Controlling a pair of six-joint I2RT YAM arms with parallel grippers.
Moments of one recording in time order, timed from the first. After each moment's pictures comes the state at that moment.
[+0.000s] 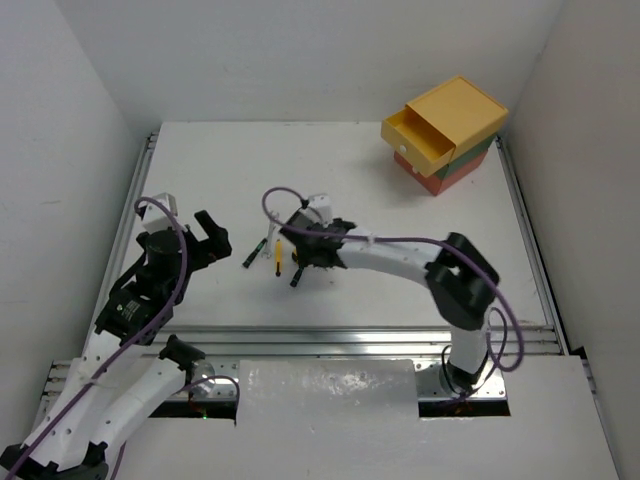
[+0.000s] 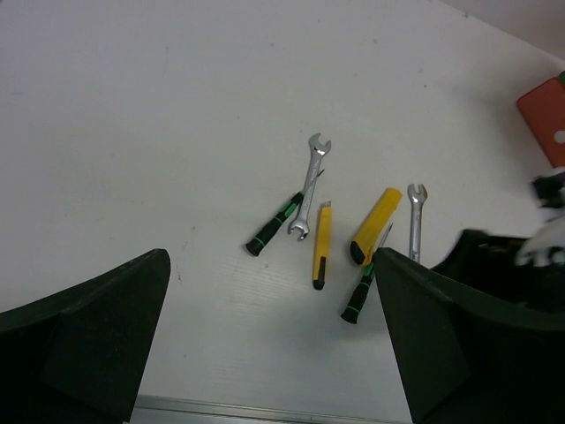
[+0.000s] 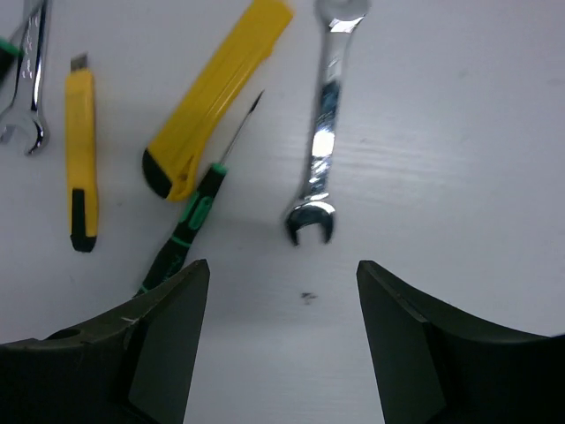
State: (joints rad) left arm -0.39 0.62 0.80 -0.66 -0.44 -0.54; right arm 0.92 1.83 1.32 -0.53 0.53 0.63
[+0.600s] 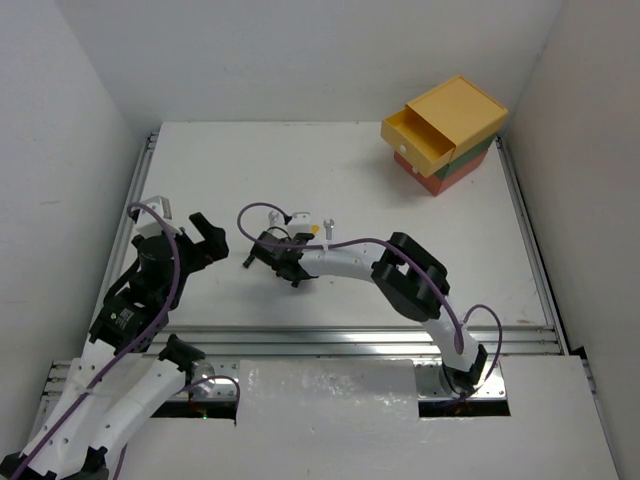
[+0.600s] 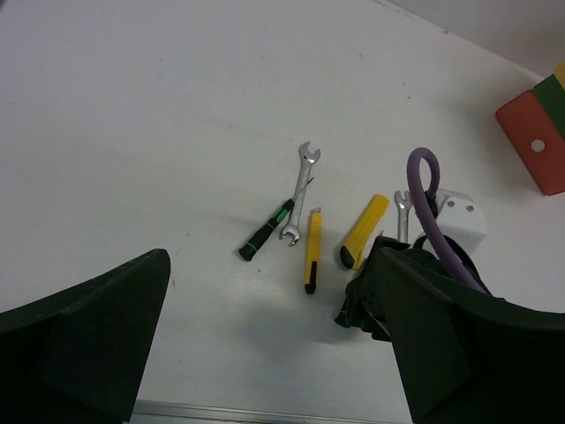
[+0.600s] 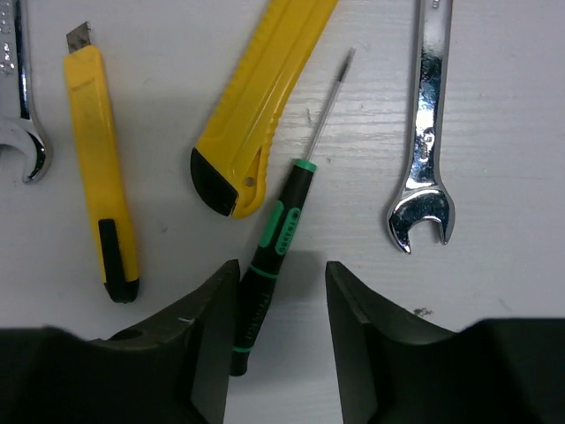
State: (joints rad) left arm -0.39 0.56 0.80 -0.66 -0.44 -0.54; right arm 1.04 2.18 1.56 -0.66 0.62 0.94
